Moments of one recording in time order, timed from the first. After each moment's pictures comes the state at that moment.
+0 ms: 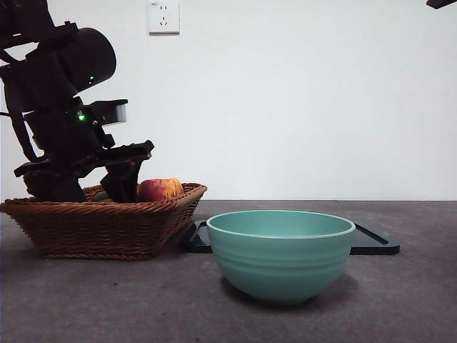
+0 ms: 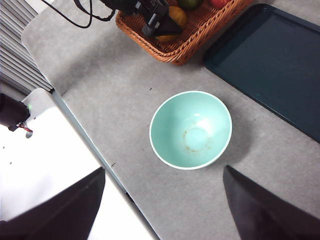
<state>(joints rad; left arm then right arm) -0.38 1.66 1.01 -0.32 0.05 -0.12 0.35 0.87 1.06 -1.04 -0.57 -0.10</state>
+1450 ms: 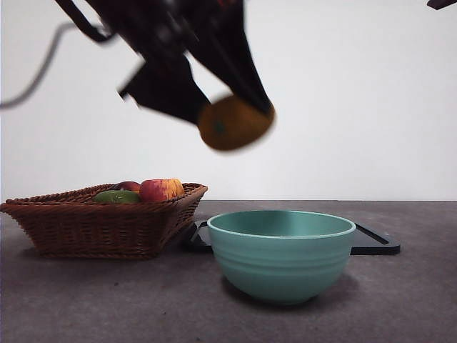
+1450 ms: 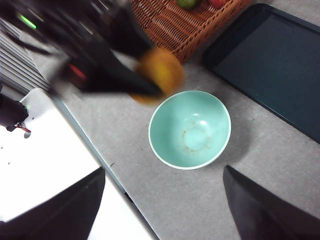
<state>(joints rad) -0.82 1.43 1.01 -0.31 0.21 -0.17 0.35 0.87 1.06 -1.04 -0.57 -0.10</state>
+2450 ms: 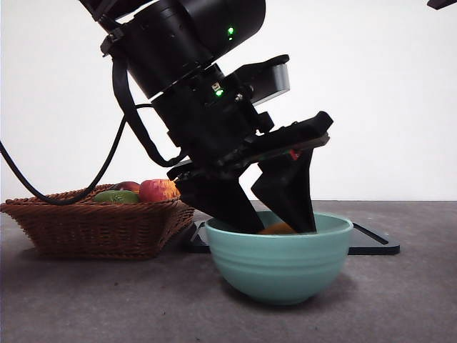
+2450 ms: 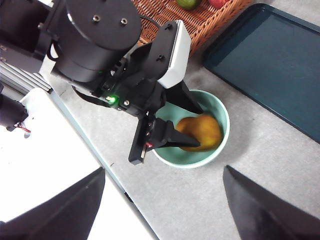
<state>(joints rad) -0.93 1.70 1.01 -0.17 0.08 -0.12 0.35 0.87 1.06 -1.04 -0.57 -0.10</state>
